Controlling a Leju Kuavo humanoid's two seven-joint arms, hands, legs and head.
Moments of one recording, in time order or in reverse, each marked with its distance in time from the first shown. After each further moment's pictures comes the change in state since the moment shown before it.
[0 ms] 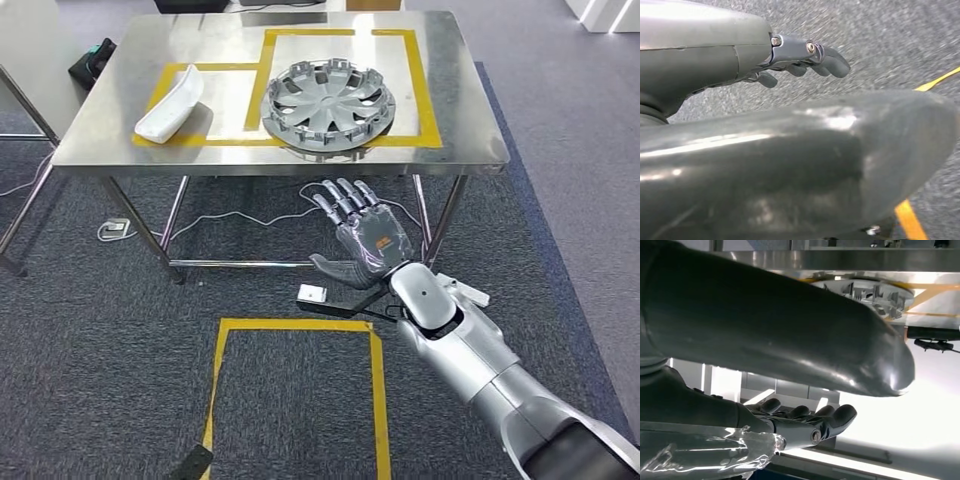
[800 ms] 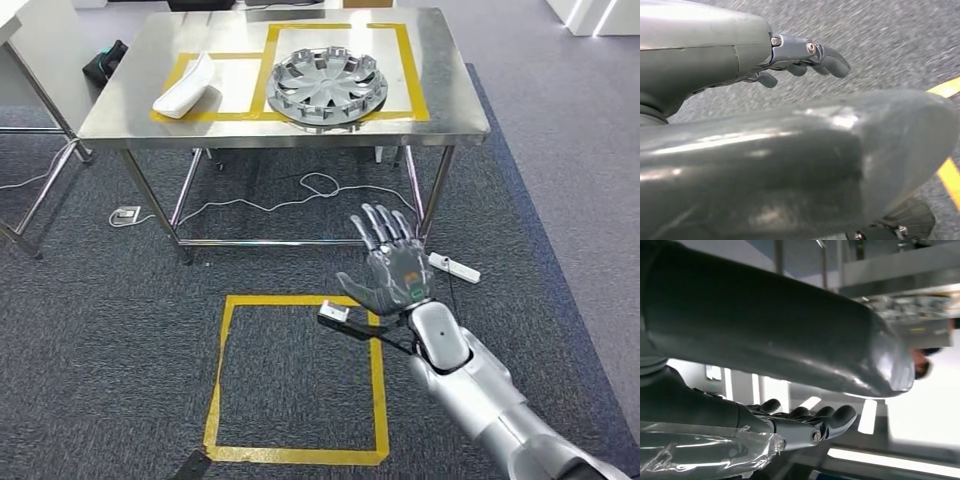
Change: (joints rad) left arm 0.026 -0.003 0.002 0.000 0.021 0.027 0.026; right arm 0.200 -0.026 -0.095 0.023 0.020 -0.213 0.109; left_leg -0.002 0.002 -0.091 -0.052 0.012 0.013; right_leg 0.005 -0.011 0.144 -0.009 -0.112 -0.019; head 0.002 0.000
